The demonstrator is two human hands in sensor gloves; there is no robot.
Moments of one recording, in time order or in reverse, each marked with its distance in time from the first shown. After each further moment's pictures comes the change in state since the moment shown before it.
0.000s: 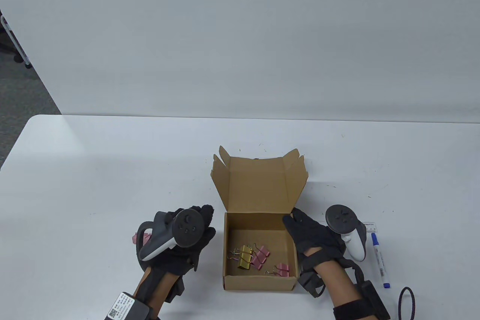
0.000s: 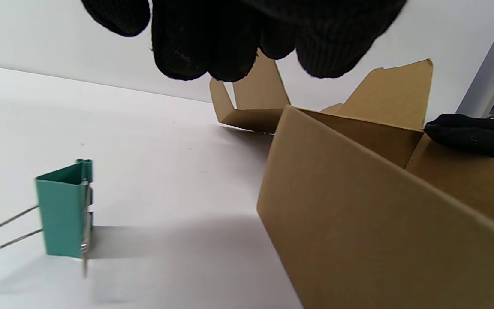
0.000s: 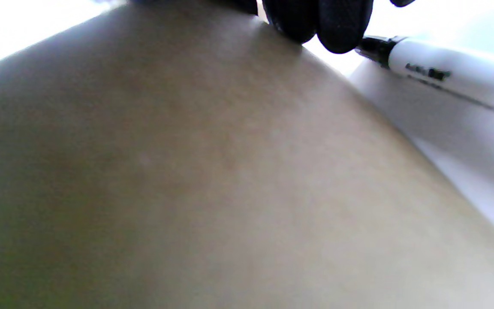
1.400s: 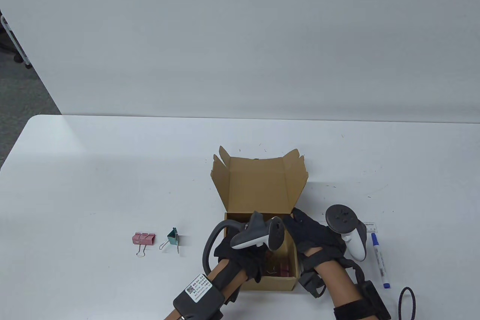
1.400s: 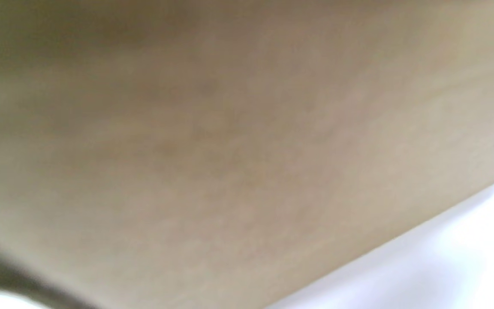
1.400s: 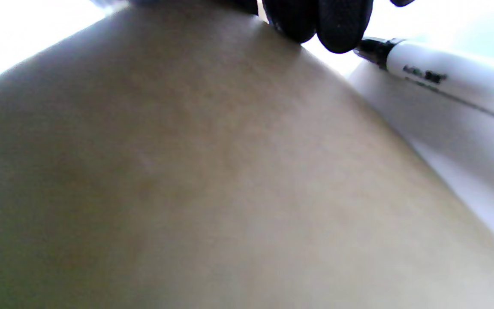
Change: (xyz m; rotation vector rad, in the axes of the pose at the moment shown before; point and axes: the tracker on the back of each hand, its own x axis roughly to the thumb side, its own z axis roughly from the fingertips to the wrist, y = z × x) left_hand 0.118 -0.078 -0.066 -0.415 -0.033 -0.285; right_hand 0.000 -0.001 0.000 0.008 0.001 0.005
